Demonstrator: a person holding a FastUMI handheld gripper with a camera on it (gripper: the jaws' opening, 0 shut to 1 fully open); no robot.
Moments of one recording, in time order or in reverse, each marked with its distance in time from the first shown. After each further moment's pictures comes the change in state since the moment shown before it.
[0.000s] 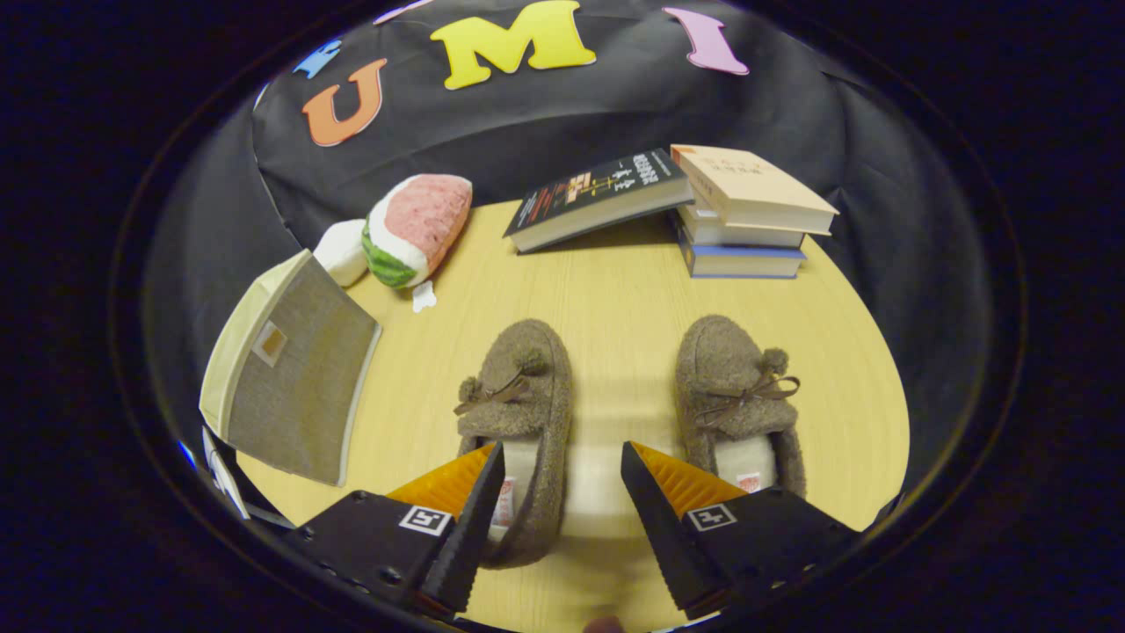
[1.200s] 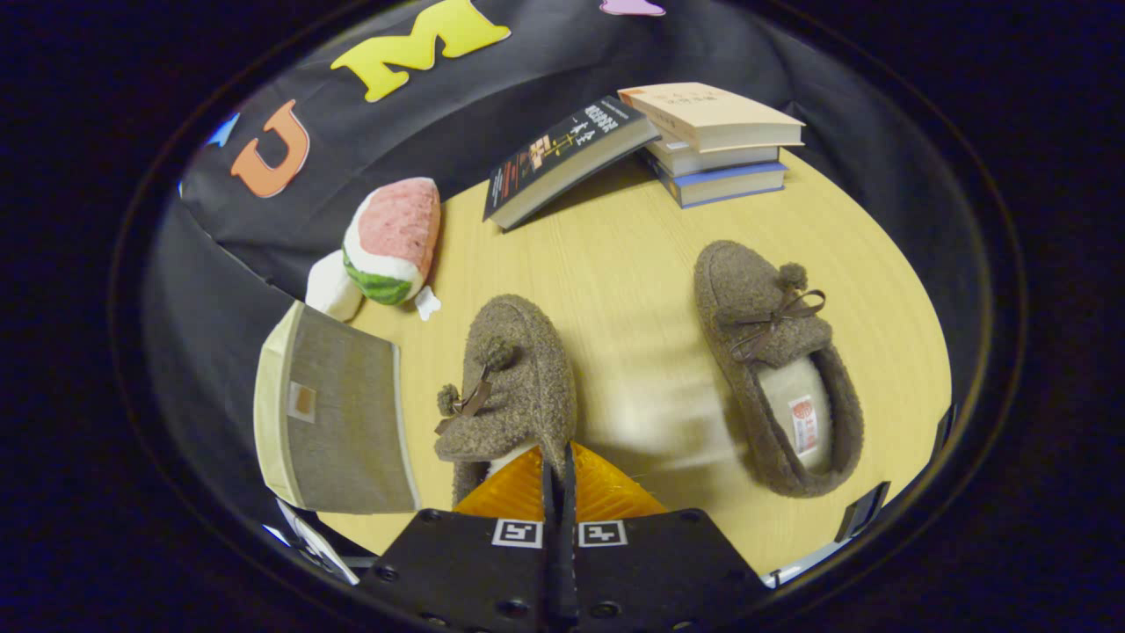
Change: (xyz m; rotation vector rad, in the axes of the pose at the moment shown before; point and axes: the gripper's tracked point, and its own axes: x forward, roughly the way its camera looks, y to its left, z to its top) arm -0.042 0.042 0.000 0.305 0.109 0.063
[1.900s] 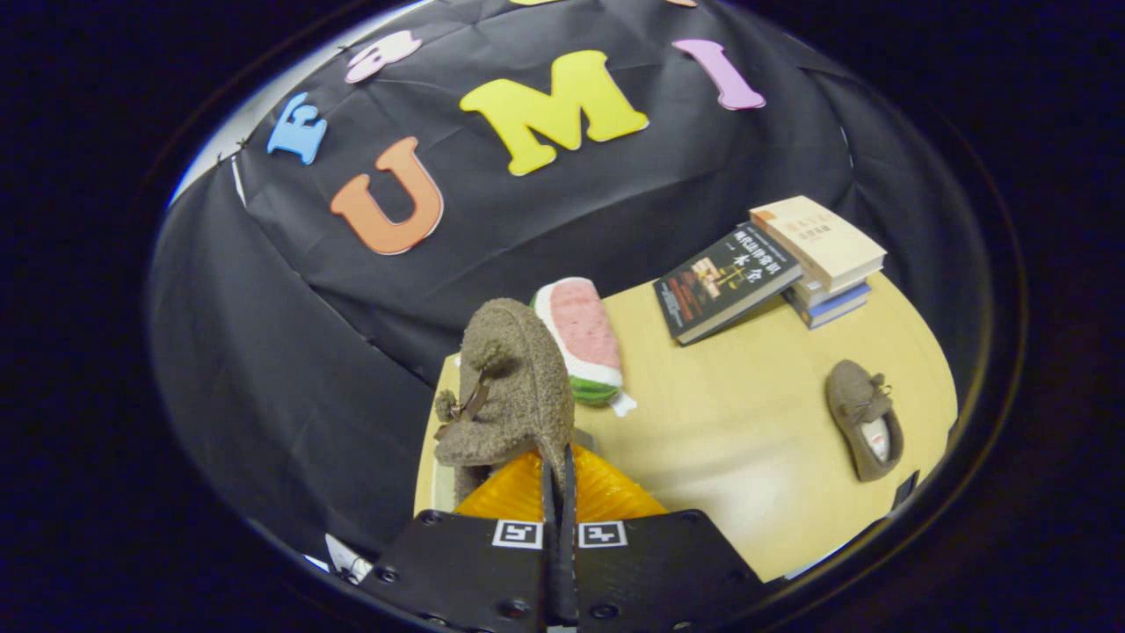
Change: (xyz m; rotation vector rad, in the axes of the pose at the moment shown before) arm -0.088 0.260 0.045 -0.077 -0.235 0.185
